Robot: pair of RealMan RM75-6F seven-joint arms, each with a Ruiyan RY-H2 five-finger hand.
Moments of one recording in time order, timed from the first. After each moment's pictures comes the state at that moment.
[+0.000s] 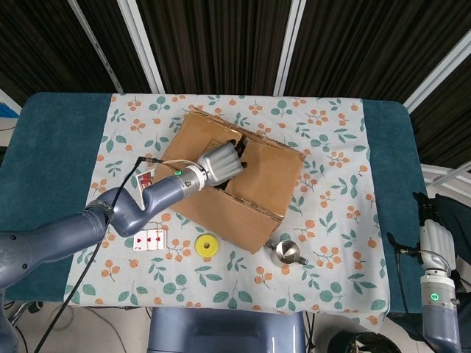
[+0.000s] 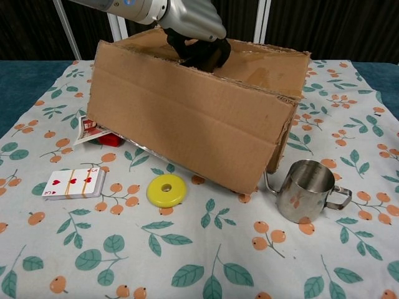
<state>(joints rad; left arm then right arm) -1.44 -1.40 -0.09 -1.20 1.24 0.40 0.49 0.16 -1.22 0.25 -1.69 -1.09 1.31 0.05</state>
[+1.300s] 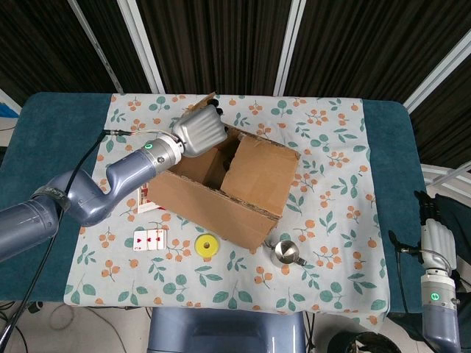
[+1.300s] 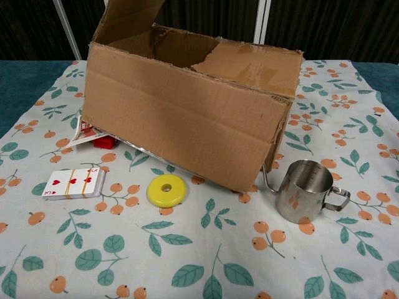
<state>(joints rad) -1.50 -1.07 -0.07 -1.40 1.15 0.44 0.62 0.16 -1.23 0.25 -1.69 -1.09 1.33 0.06</state>
